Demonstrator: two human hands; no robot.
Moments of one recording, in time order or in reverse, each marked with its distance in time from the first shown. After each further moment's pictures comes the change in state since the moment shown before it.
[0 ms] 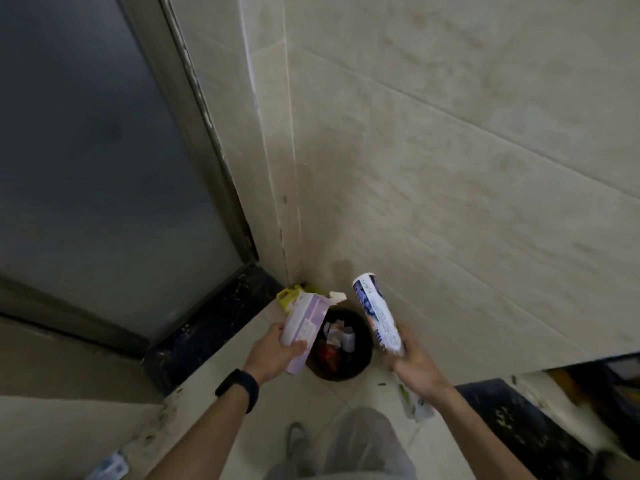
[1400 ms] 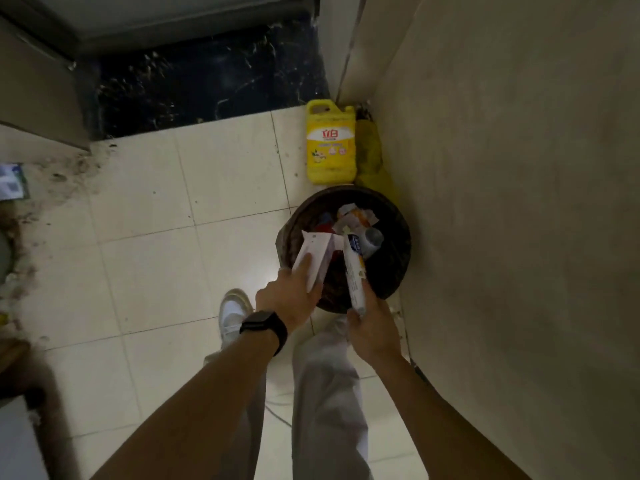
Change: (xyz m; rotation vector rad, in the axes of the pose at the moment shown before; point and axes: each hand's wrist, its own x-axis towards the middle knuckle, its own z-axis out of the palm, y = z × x) left_hand 0.344 -0.221 0.272 0.281 0.098 -0.404; right_hand 0.371 0.316 0.163 -0.688 -0.442 0.041
